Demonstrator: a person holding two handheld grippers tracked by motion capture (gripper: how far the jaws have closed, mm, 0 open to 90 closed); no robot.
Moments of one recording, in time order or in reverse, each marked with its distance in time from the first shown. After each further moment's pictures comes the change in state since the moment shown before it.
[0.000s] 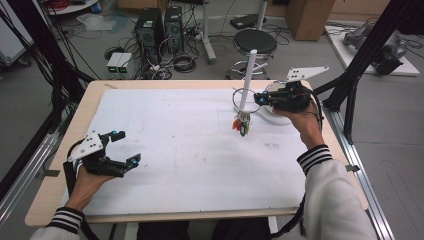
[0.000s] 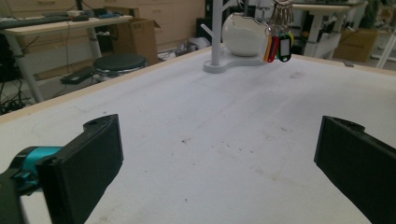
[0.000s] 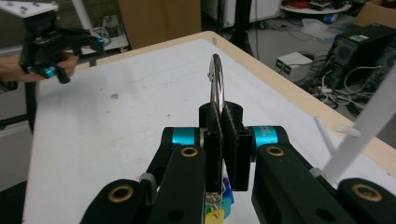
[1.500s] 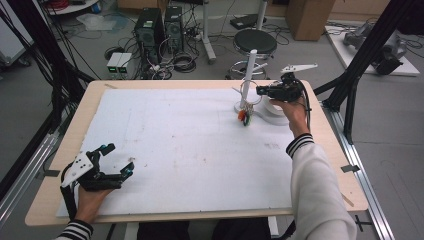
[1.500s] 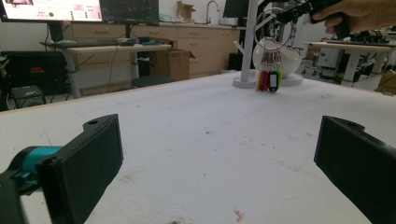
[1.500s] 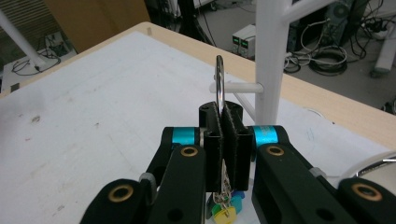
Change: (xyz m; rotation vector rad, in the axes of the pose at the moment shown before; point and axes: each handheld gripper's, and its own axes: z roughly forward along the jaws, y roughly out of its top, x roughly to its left) left arm -0.012 -0.048 -0.022 -0.154 0.150 -0.041; right arm -0.075 -0.032 0.037 0.034 -0.154 0.229
